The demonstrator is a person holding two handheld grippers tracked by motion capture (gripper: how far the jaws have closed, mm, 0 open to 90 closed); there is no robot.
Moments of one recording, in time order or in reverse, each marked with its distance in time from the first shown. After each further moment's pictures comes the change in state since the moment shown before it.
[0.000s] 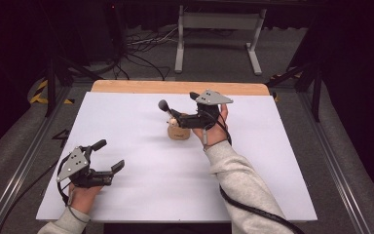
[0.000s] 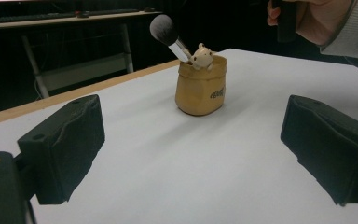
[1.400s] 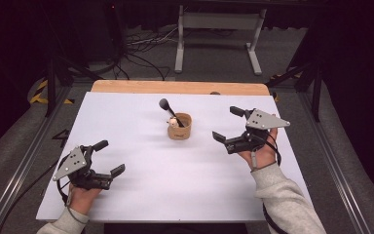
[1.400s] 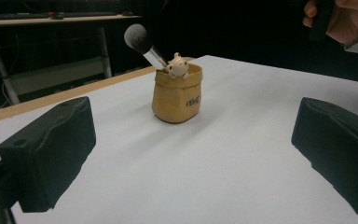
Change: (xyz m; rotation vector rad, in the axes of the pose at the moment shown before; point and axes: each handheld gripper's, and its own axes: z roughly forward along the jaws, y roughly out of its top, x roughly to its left) left arm -0.001 0.006 -0.001 -0.018 -0.099 -0.020; right arm -0.018 -0.021 -0.129 -0.038 0.052 -0.095
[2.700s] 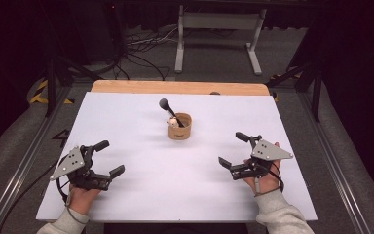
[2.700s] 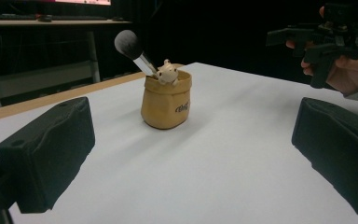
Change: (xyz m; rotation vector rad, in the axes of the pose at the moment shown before) left arm 0.001 -0.001 -0.001 -0.031 -0.042 -0.028; right arm 0.030 -0.068 -0.030 0.001 -0.026 0.019
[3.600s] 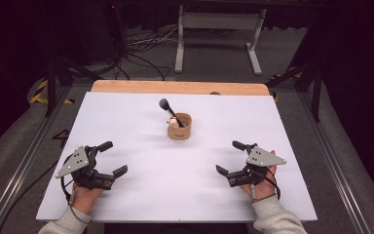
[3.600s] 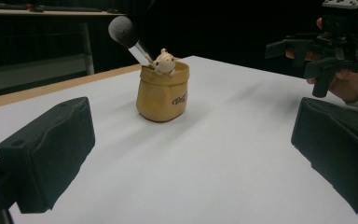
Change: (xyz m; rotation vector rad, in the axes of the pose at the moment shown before) left arm 0.003 -0.008 0.009 0.024 -0.020 -0.012; right arm 0.010 -0.025 0.004 0.067 0.014 0.039
